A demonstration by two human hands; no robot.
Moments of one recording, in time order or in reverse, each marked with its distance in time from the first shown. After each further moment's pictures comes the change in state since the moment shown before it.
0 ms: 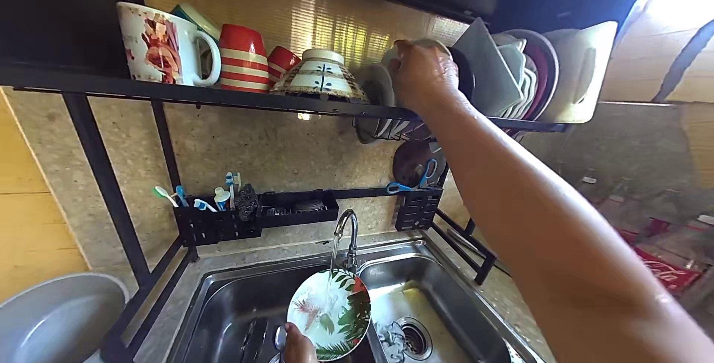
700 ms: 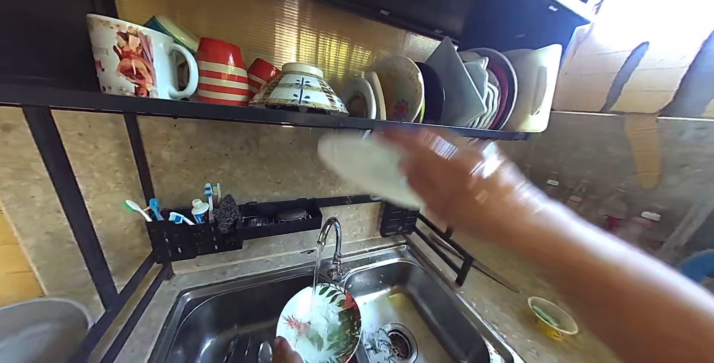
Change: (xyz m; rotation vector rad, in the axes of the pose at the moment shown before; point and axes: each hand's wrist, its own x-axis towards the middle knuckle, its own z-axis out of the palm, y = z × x) left_hand -0.006 -0.010 -0.001 0.131 -0.041 0.032; right_hand -0.167 0.034 -0.060 0.127 0.180 -0.685
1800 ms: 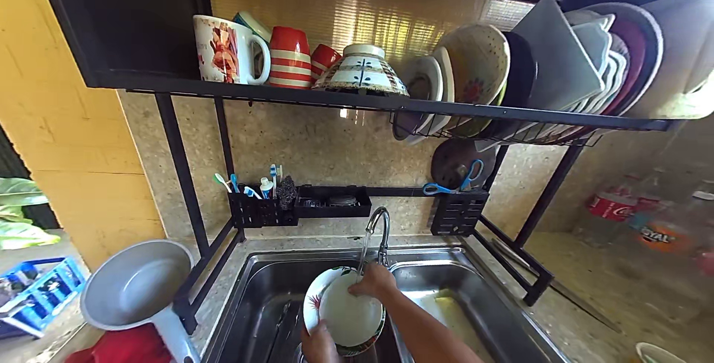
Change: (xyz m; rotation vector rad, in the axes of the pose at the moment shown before) left_hand 0.006 0.011 -0.013 -0.071 0.222 0.073; right_hand -0.131 -0.099 0.346 0.546 -1.248 0.883
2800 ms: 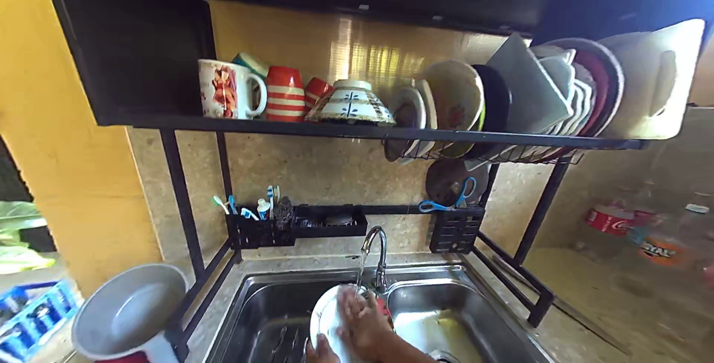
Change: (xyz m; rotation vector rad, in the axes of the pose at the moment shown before) left_hand -0.011 0.004 0.007 0.201 -0.107 0.117; right_hand -0.011 0.032 0.073 -0.284 0.103 -0.701
